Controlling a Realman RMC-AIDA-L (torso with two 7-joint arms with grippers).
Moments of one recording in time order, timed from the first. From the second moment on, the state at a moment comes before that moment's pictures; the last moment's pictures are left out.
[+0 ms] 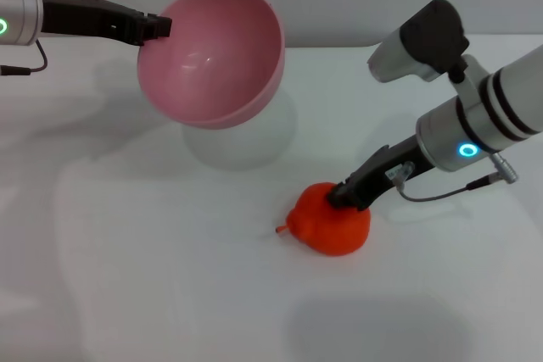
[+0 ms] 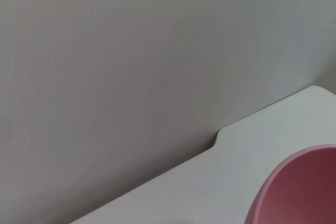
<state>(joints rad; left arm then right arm) -0.71 -1.99 0.88 0.98 2.20 1.29 -2.13 0.77 2.07 -1.40 -0.84 -2.28 -1.25 2.33</state>
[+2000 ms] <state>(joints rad) -0.70 -2.03 1.01 0.97 2.21 1.25 -2.15 0.65 2.08 -1.41 -1.55 -2.15 -1.19 2.40</state>
